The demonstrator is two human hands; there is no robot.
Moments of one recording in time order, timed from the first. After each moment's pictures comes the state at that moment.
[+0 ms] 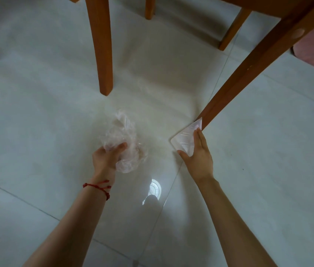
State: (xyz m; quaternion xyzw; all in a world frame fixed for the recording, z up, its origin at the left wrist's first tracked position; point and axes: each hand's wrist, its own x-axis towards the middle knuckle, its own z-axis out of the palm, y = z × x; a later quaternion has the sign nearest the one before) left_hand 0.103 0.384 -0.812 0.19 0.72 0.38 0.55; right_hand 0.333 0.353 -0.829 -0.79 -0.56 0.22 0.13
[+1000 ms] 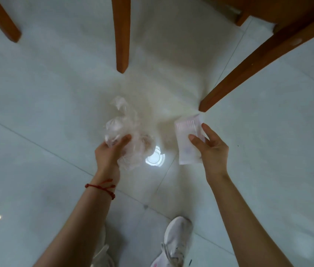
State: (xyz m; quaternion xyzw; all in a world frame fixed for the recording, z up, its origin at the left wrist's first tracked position) left_hand 0.081 0.331 -0.688 0.10 0.72 0.38 0.57; right_hand 0.296 0.313 -0.696 -0.78 -0.24 0.44 0.37
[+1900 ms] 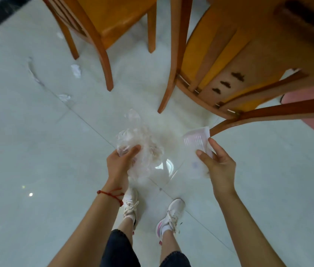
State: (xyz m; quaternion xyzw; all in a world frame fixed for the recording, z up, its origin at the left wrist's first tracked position) left_hand -0.004 0.300 -0.293 0.08 0.73 0.42 0.53; right_hand 0.215 0.310 -0.276 -0.73 -0.28 0.50 0.36
